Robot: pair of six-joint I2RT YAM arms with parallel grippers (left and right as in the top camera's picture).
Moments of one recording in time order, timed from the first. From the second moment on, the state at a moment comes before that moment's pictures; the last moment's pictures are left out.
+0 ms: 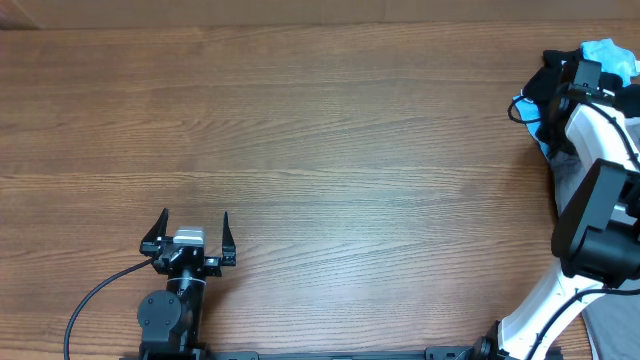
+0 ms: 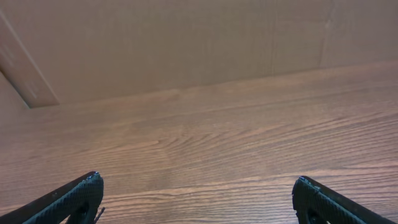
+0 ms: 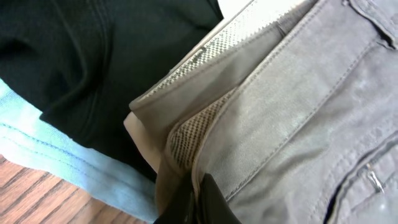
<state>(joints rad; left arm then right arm) -0.04 0.02 0.01 -0.08 -0.02 0.11 -0.32 2.08 1.54 -0.67 0.47 0.30</state>
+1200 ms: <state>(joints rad) -0.04 0.02 0.01 -0.08 -0.02 0.11 0.03 1.80 1.54 -0.70 0.08 0.38</state>
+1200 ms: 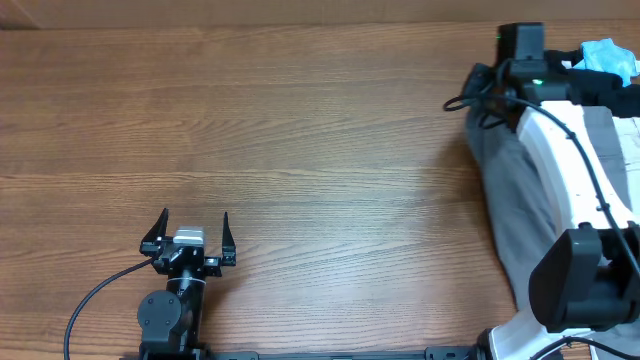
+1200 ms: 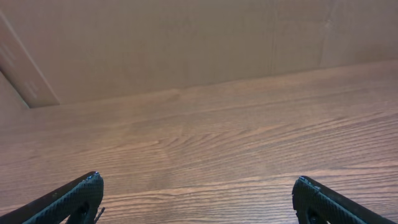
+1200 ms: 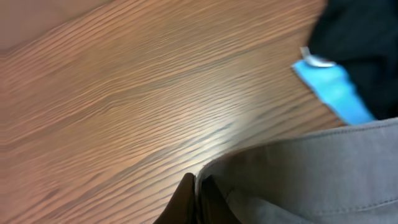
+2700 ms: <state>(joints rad) -0.04 0.02 0.01 -0.08 -0.02 0.11 0.47 1.74 1.64 -0.70 -0.03 0.41</state>
